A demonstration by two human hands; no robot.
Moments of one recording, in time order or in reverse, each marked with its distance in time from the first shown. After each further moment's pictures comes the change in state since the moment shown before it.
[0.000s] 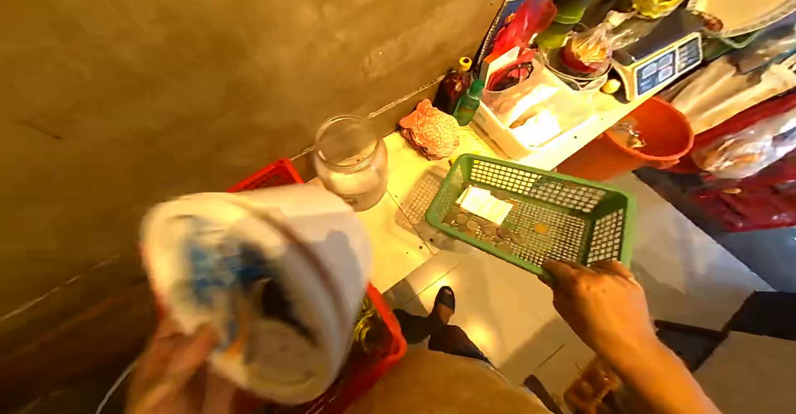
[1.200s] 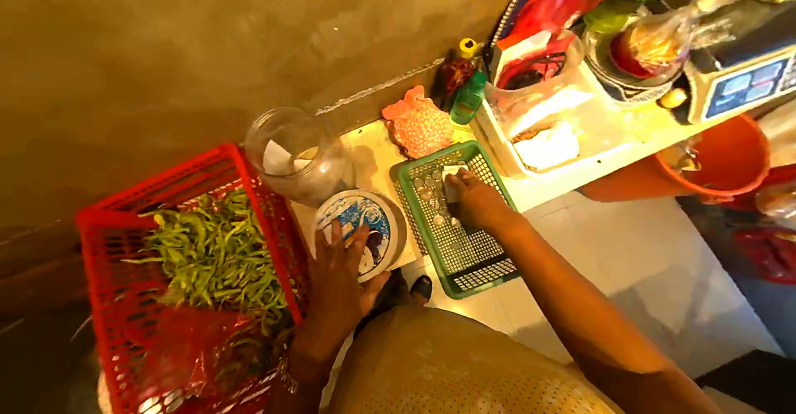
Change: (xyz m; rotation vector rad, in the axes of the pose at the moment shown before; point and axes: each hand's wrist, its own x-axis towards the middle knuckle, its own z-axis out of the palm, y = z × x) left_hand 0.053 -0.208 0.168 1.597 -0.261 0.014; right_hand 0.242 0.075 0.154 0.277 -0.520 -0.205
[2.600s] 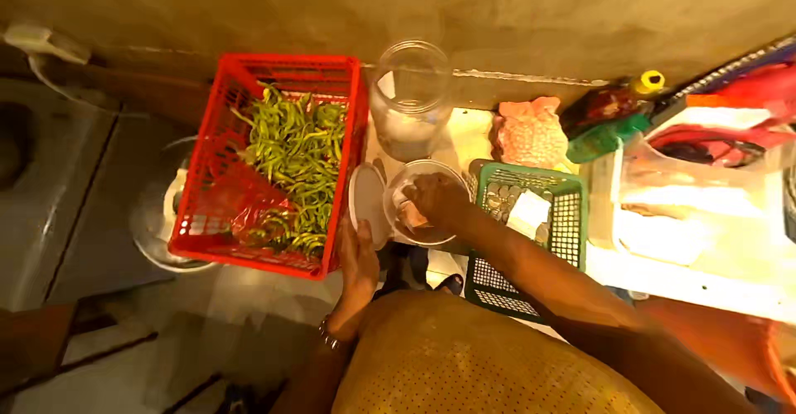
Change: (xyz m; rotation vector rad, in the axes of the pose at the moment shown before) left_hand -0.052 0.043 0.044 -0.981 0.782 -0.714; right_hand 0.039 -0.156 0.036 -0.296 -0.280 -0.878
